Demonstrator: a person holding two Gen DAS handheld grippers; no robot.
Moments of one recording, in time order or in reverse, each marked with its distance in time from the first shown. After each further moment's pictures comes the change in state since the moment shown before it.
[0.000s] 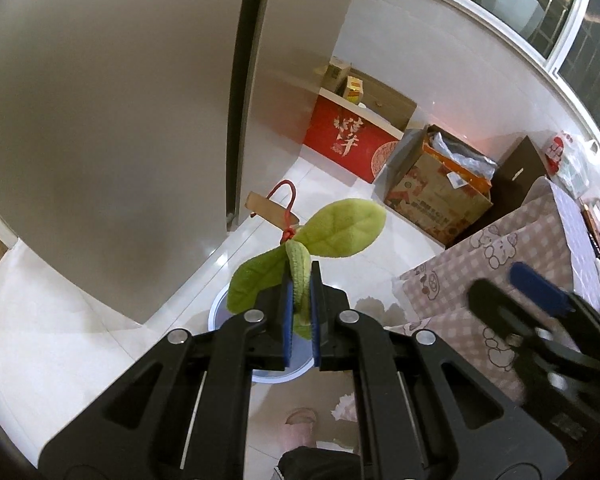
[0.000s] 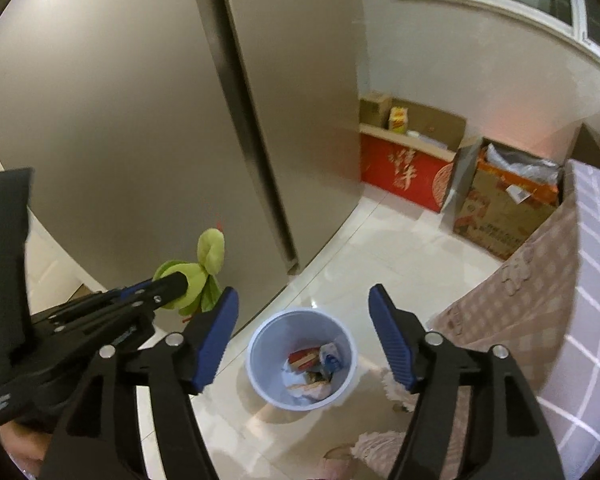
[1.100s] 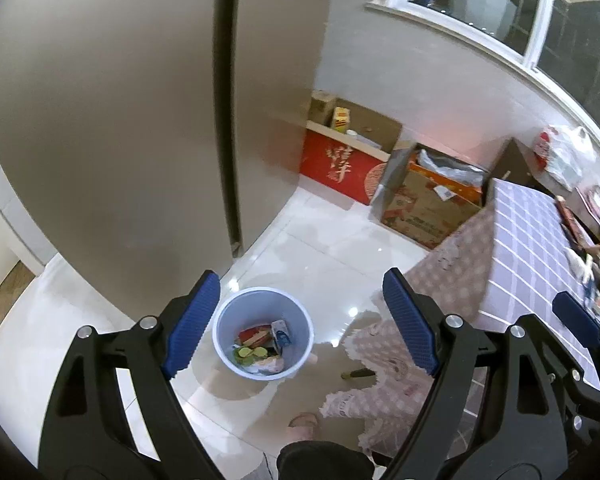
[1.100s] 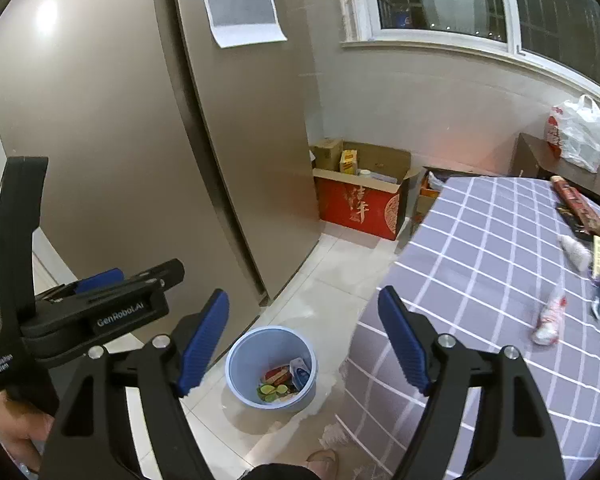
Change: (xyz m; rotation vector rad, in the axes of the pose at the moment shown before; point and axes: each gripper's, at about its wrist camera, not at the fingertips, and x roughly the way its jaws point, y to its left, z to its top) left arm -0.106 -0.091 -0.016 0.084 -0.123 0.068; right arm -0.143 -0.066 -0.022 0.078 -0.156 -0.079
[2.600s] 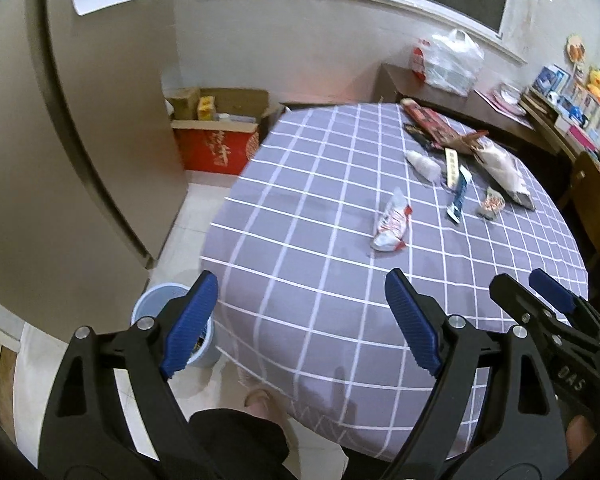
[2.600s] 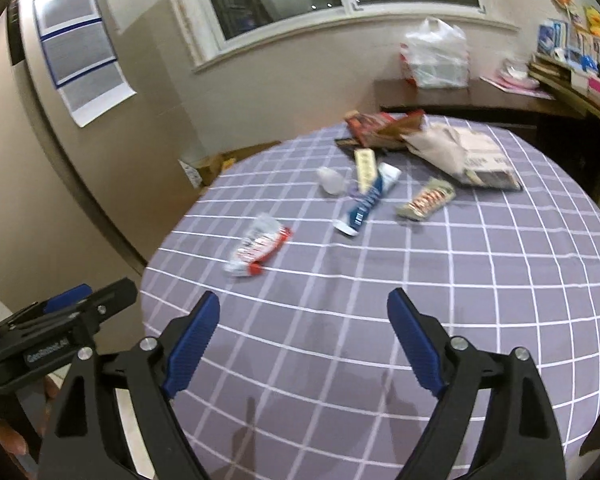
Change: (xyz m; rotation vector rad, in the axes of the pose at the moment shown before) left arm -0.041 -0.222 -0.059 0.343 0.091 -0.234; right arm -0.115 -0.219 -0.067 0.364 0.000 -0.220
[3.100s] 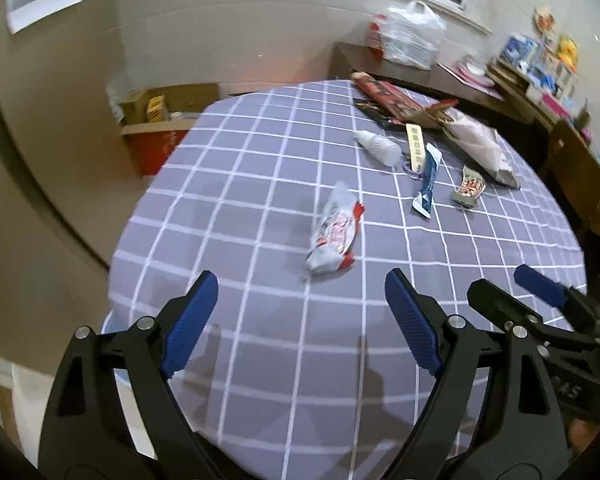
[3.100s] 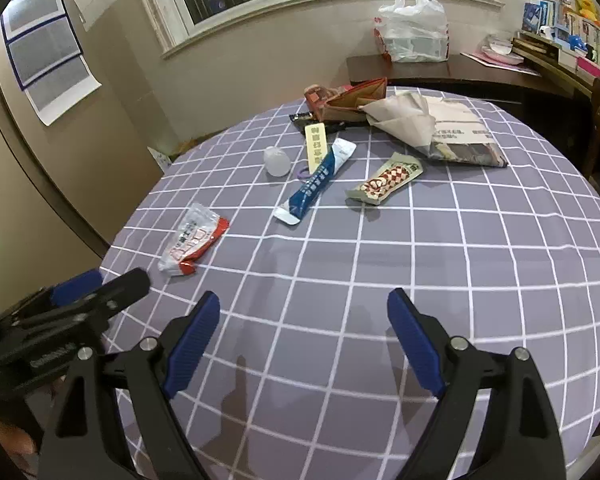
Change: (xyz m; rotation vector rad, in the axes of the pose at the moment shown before) left arm 0.059 -0.047 0.016 0.121 0.040 -0.099; right arm 0.031 -0.037 0.008 0.035 0.078 -0.057
